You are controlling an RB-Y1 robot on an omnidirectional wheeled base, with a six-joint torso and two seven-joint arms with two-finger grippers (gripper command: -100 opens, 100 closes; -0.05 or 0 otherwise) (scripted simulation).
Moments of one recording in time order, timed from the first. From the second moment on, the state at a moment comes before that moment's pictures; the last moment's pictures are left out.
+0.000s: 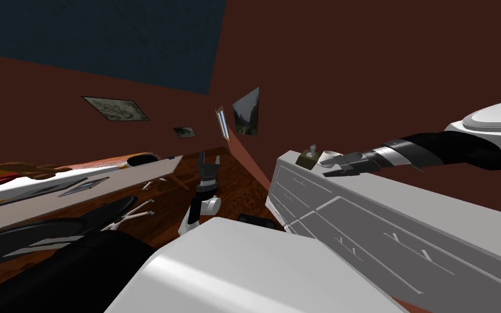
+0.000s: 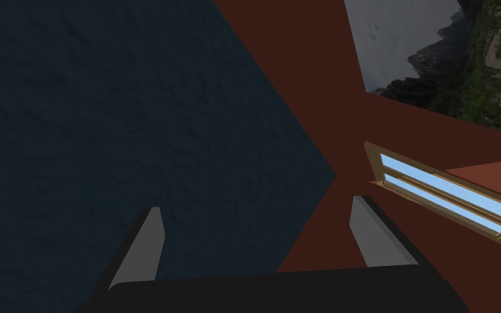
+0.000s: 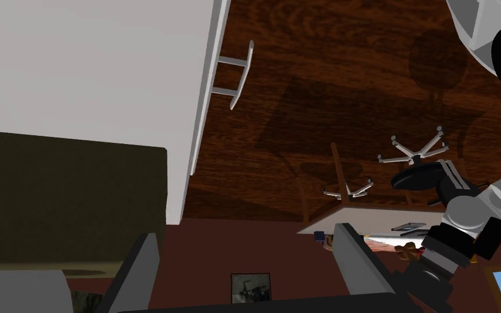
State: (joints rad) left arm 0.46 0.05 0.03 -2.34 0.11 -0.47 0.16; right arm -0.22 -2.04 0.27 -1.65 0.51 -1.15 -0.42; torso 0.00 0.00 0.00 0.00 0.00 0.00
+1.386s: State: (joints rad) left arm 0.46 0.05 0.03 -2.34 0.11 -0.47 0.16; right arm -0.29 -2.45 0.51 -1.54 0.65 -1.33 -0.57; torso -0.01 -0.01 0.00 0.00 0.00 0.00
